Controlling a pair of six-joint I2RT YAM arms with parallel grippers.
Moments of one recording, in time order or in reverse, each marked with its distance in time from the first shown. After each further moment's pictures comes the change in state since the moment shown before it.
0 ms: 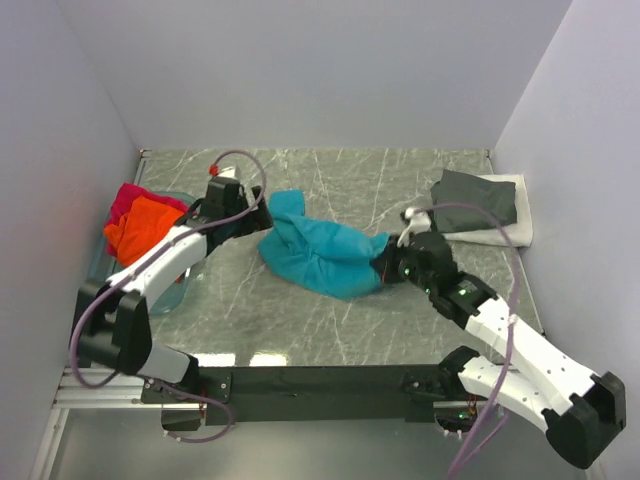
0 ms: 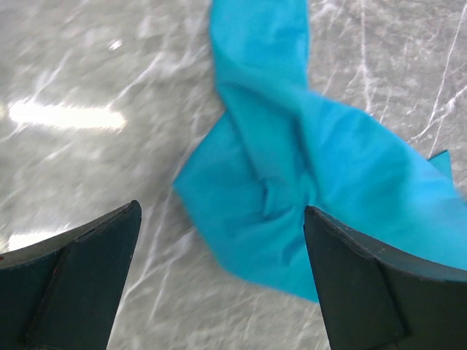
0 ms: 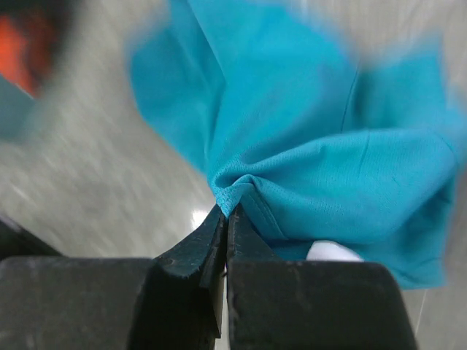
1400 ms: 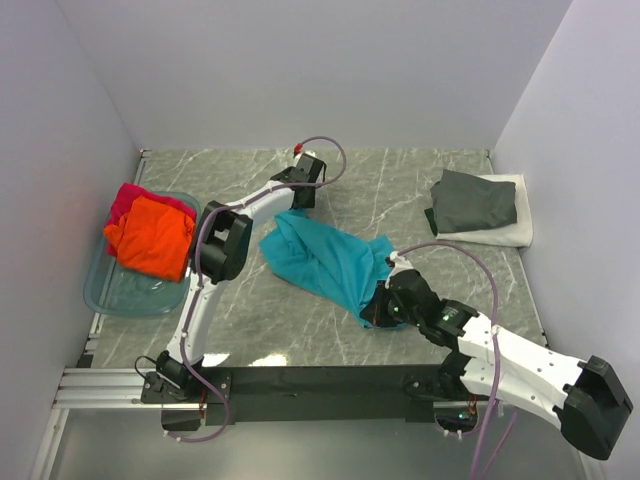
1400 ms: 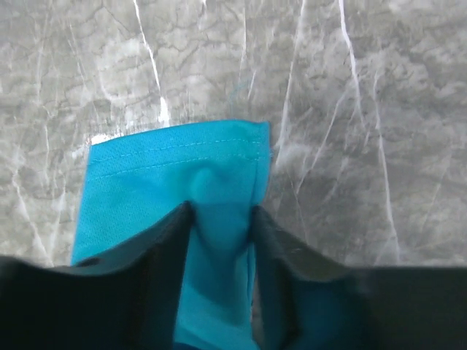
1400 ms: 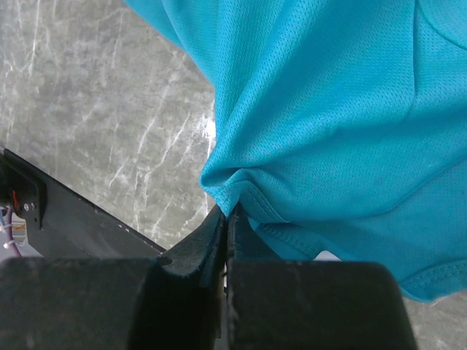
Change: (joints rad) left arm -0.198 0.991 0.949 -0.123 -0.315 0.180; right arm 0.202 -0.013 -0.326 -0.005 -0.034 0.297
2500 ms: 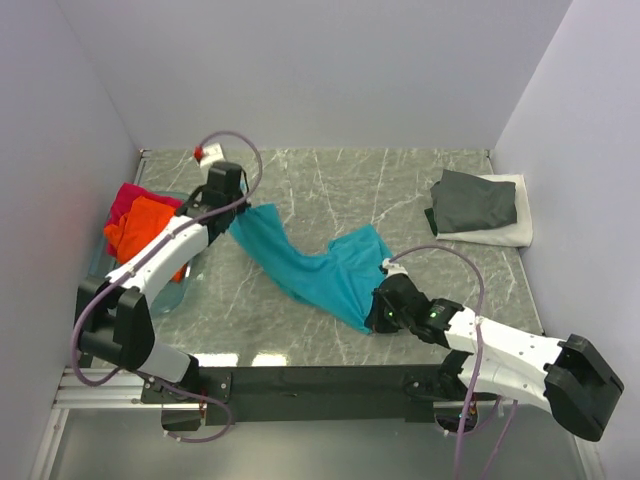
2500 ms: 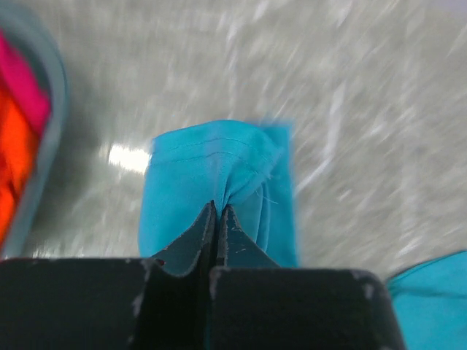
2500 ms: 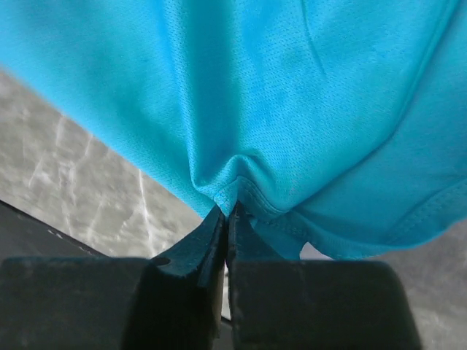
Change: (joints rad) left arm 0.174 -0.921 -0.764 0.125 -0.048 -0.207; right arm 0.024 0.135 -0.021 0.006 0.059 -0.031
